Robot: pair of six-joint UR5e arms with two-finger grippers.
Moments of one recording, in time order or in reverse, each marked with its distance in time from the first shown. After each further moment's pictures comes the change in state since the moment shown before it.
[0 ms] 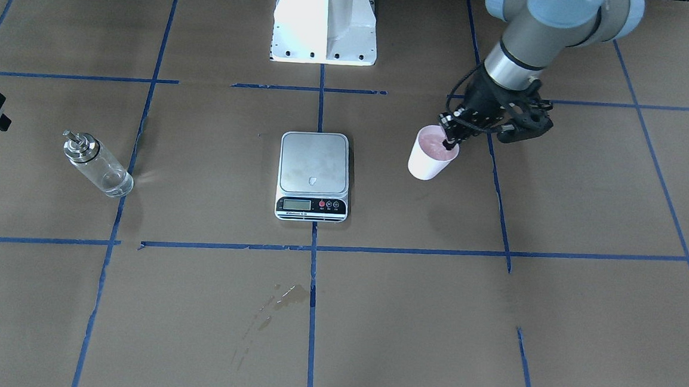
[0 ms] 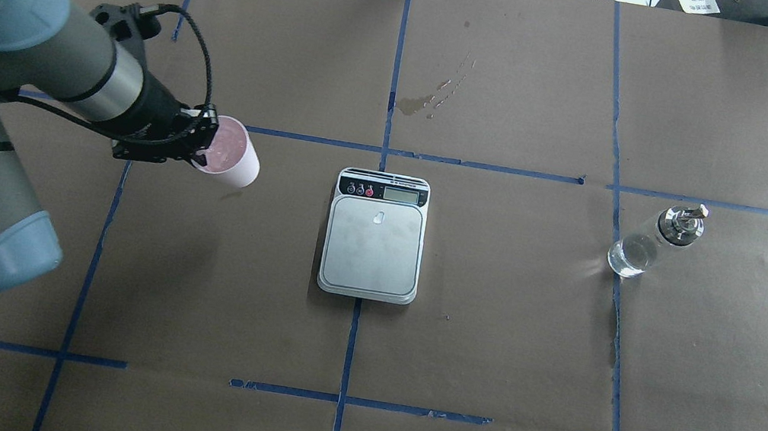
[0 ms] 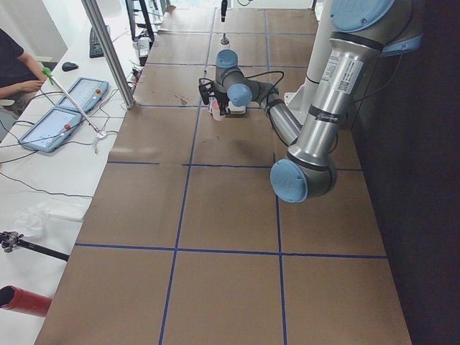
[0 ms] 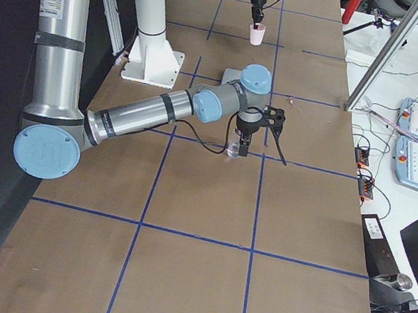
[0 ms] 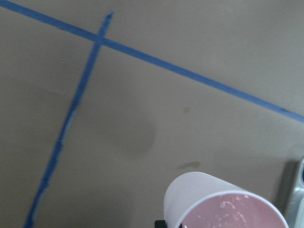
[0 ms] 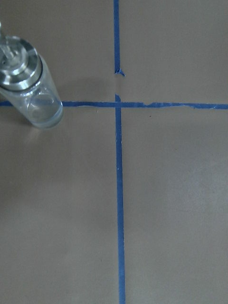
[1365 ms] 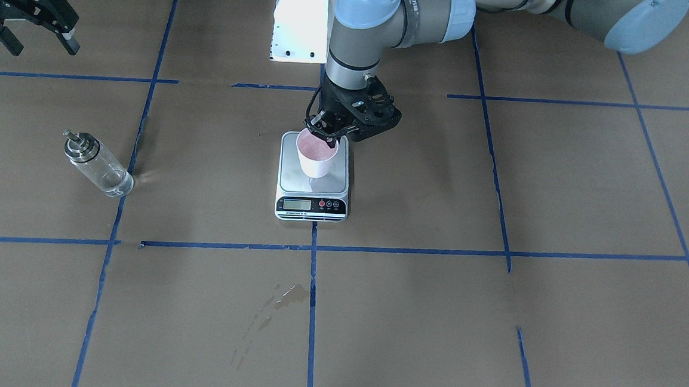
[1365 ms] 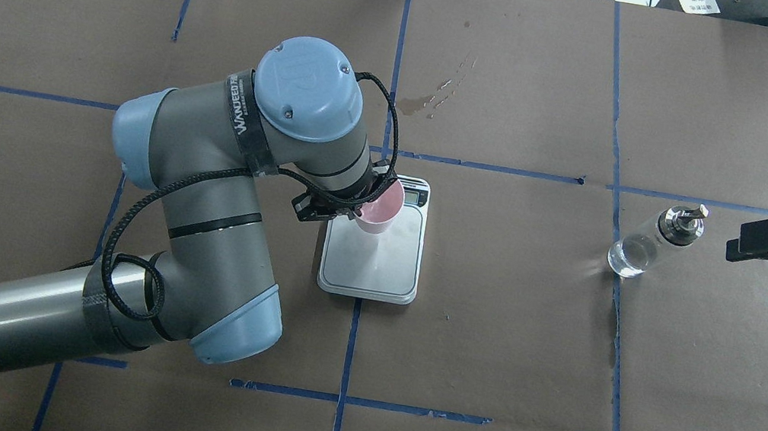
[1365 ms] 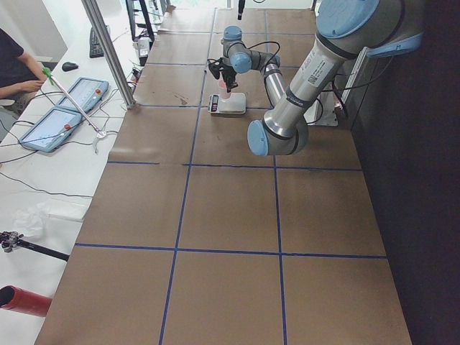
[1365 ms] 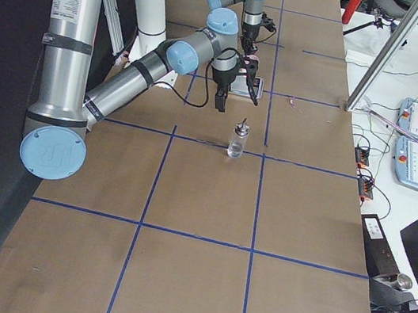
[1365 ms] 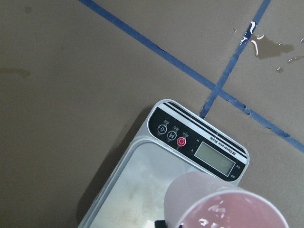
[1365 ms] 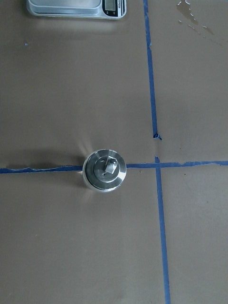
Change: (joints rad) left arm 0.204 -0.363 0.285 0.123 0.166 -0.226; right arm -0.211 -0.064 0.370 -0.145 -0.153 0.243
